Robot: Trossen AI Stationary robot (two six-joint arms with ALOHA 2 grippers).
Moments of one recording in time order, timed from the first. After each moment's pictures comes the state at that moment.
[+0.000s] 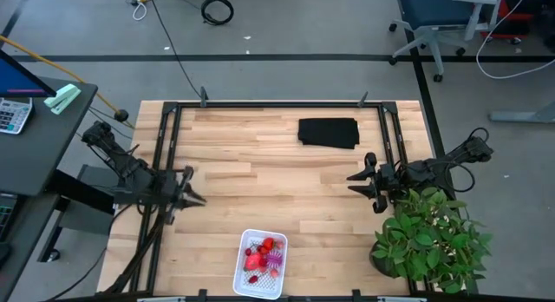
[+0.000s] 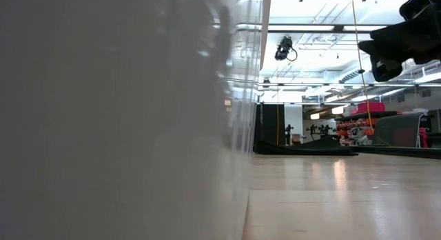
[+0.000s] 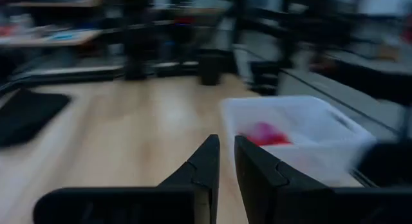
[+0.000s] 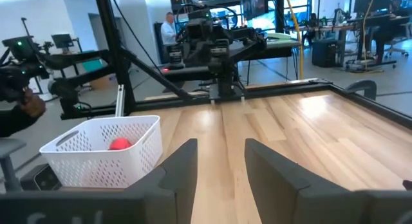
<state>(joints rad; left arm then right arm) -0.71 0.12 0.12 -0.09 -0.50 -0.10 0.40 0.10 0.01 0.11 0.36 0.15</state>
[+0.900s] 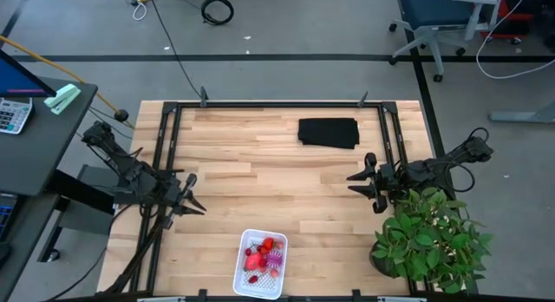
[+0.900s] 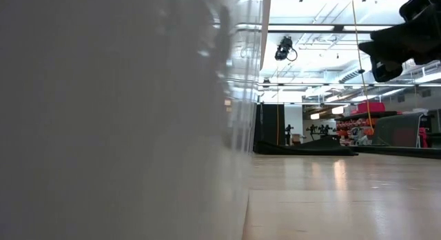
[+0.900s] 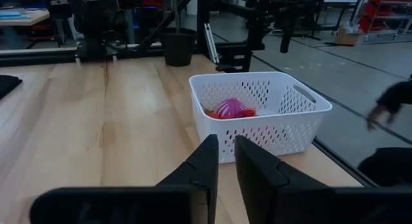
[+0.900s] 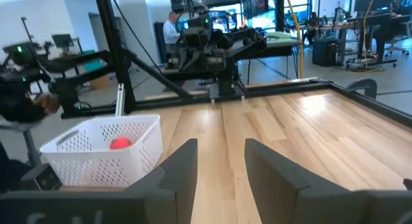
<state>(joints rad) -0.71 0.12 0.06 -0.09 -0.34 -0.12 0.40 0.10 0.01 0.11 0.36 0.16</state>
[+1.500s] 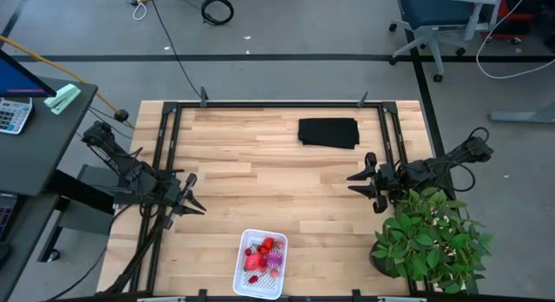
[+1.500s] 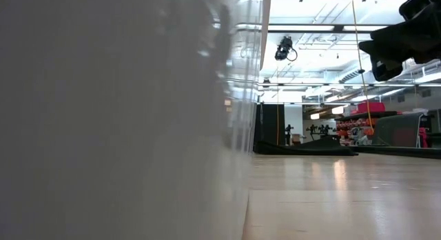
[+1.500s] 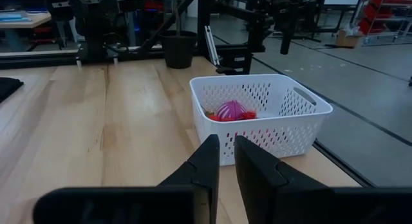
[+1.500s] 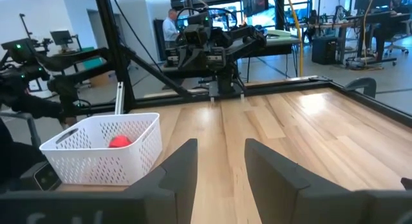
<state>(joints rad) -0.71 0.12 0.06 -0.07 -0.34 -0.12 0.40 0.10 0.02 0.08 0.36 0.16</state>
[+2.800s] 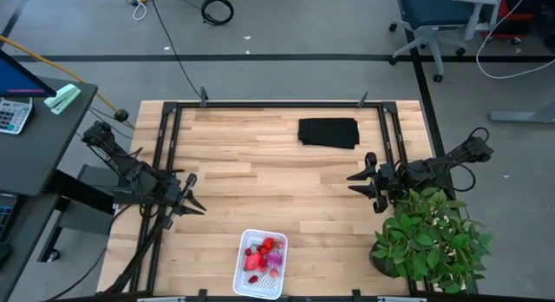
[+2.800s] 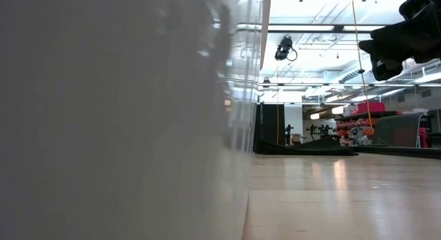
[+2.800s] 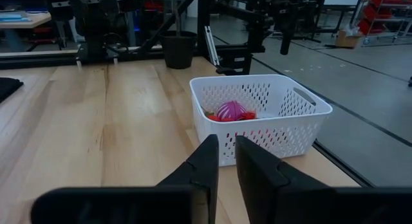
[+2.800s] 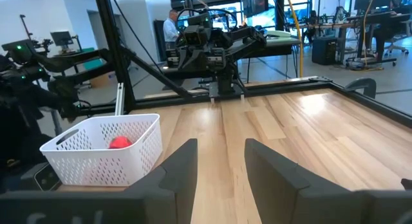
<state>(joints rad) -0.71 0.12 0.06 -0.06 -0.34 -0.12 0.40 0.10 0.03 0.08 0.36 0.16</state>
